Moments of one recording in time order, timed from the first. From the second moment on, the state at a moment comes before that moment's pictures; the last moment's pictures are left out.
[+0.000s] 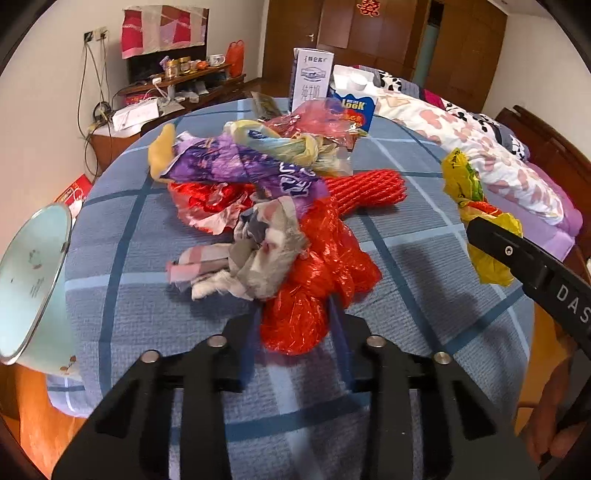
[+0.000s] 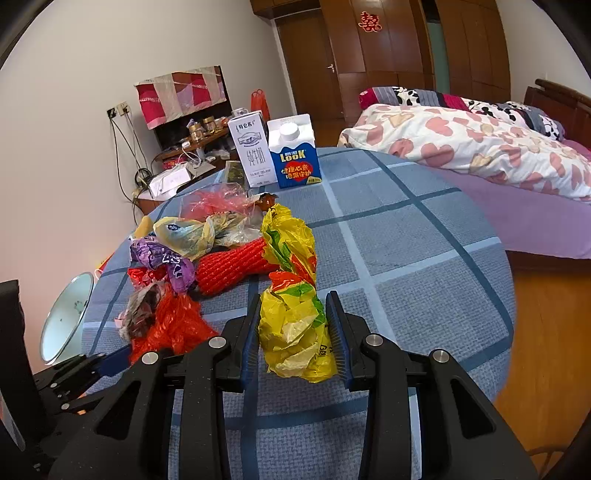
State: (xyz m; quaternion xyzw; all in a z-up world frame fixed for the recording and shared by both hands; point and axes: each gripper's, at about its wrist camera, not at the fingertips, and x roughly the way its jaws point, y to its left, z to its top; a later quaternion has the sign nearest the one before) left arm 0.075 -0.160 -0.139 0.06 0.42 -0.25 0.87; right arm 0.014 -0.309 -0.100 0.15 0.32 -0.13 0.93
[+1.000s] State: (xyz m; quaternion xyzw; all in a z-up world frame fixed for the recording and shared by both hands) left arm 0.036 -0.114 -0.050 0.07 0.32 -0.26 0.91; right arm -0.003 -0.283 -0.066 0.13 0.28 -0.13 0.94
